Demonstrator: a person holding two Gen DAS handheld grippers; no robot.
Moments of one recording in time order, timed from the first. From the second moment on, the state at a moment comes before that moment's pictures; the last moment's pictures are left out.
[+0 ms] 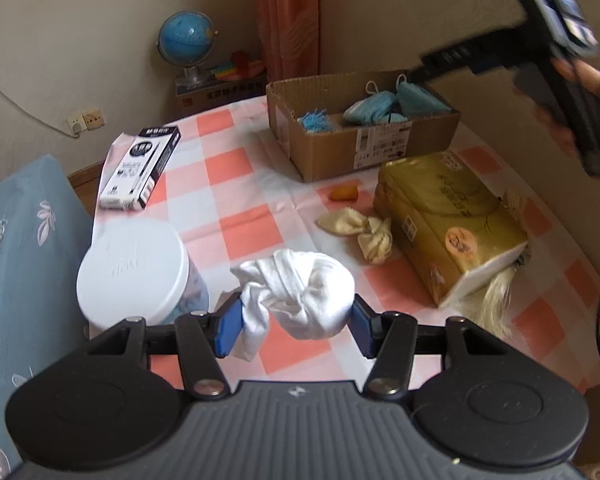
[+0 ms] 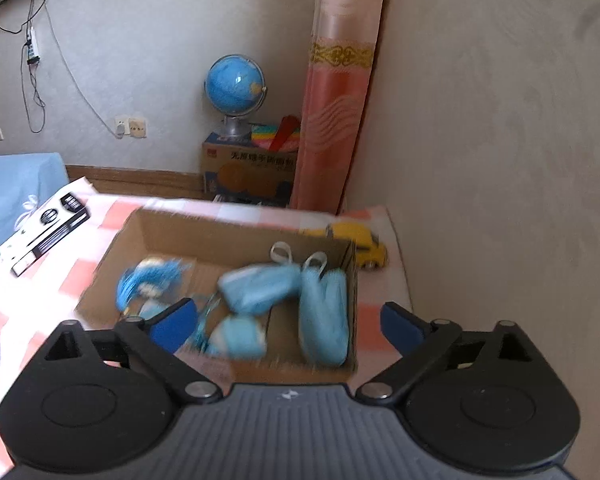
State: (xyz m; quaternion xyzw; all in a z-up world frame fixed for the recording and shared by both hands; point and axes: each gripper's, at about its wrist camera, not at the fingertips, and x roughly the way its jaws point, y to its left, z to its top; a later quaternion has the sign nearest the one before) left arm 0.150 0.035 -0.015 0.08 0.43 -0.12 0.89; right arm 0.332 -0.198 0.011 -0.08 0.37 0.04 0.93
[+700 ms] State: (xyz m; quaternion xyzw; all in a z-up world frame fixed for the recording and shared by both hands) left arm 0.223 -0.031 0.035 0.11 0.40 -0.16 0.89; right arm 0.165 -0.217 -0.005 -0.03 0.40 0.03 0.92
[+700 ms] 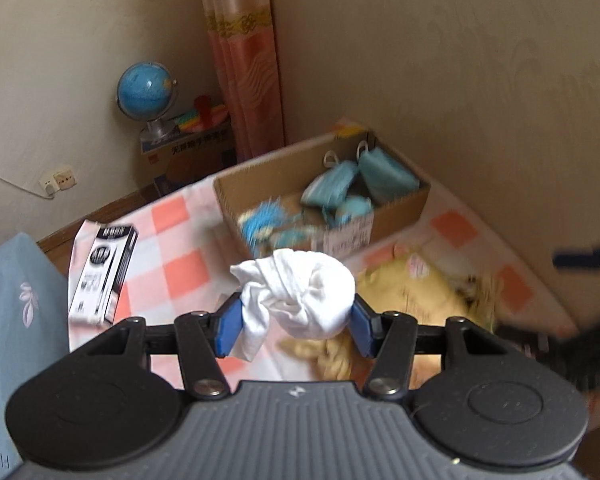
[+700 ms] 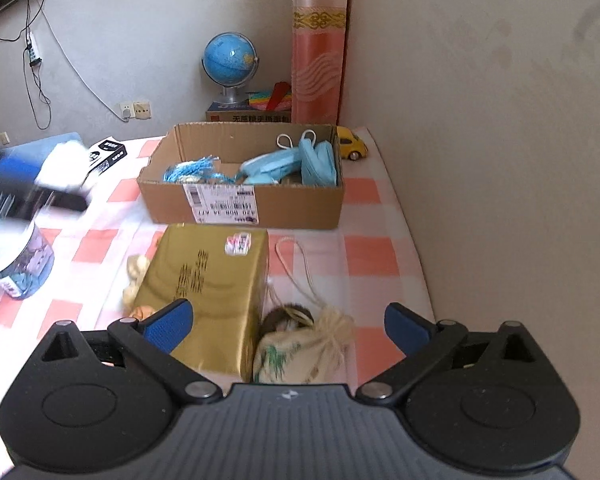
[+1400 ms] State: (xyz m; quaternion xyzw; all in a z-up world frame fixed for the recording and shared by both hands) left arm 0.340 -0.083 0.034 0.10 0.38 -0.12 0.91; right arm 0.143 -0.243 -0.004 0.00 0.40 0.00 0.92
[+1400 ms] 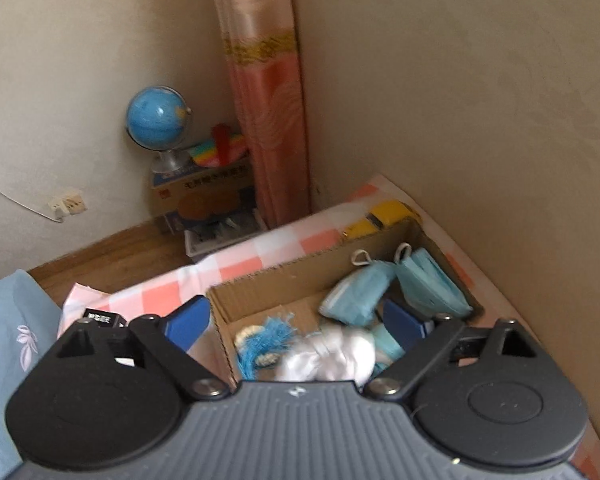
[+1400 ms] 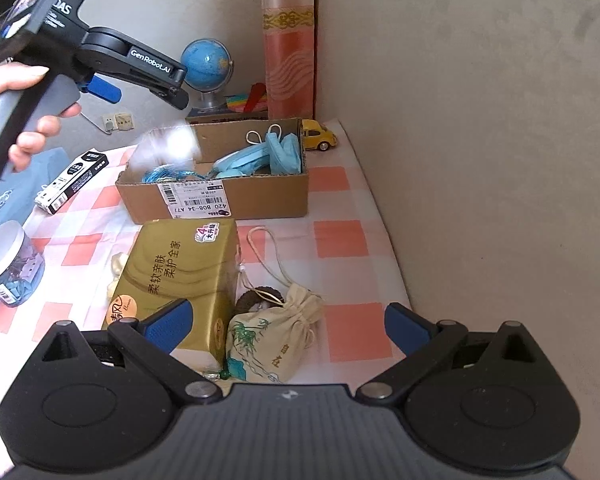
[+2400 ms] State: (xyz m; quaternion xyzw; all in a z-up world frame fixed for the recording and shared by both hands) left arm 0.167 -0.024 0.013 0.06 0.40 -0.01 0.92; right arm 0.104 -0.242 -0.029 0.01 0.39 0.10 0.92
